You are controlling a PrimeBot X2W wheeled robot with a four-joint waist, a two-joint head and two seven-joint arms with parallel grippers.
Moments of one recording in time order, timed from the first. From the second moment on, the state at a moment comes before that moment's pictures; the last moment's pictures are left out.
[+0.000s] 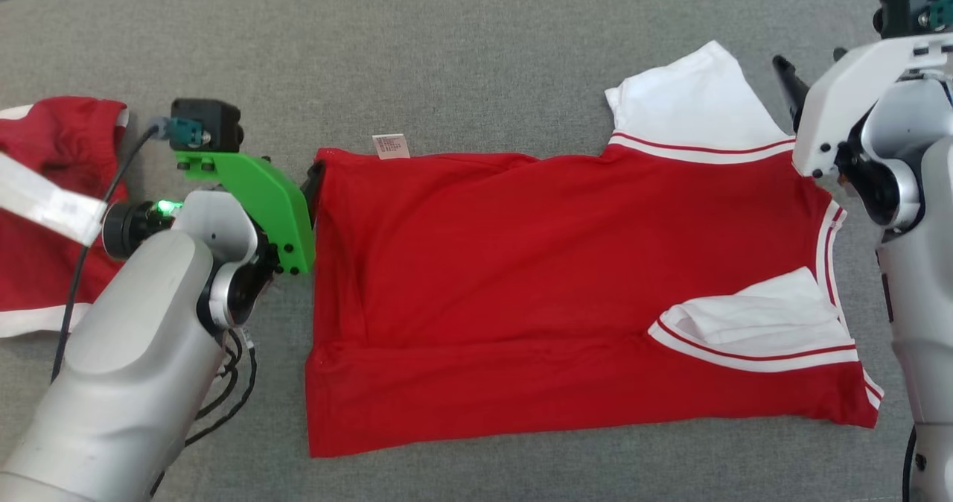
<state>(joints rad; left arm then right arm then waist) -0.76 0.36 -0.65 0.50 -0.82 0.11 0.35 -0.72 -0.26 0.00 0.32 0.22 0.13 0.61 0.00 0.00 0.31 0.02</state>
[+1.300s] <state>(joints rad) -1.00 0.13 -0.77 0.81 -0.74 0.04 0.21 -0.98 -0.33 0.03 0.71 0.21 0.13 0.51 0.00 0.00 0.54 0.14</state>
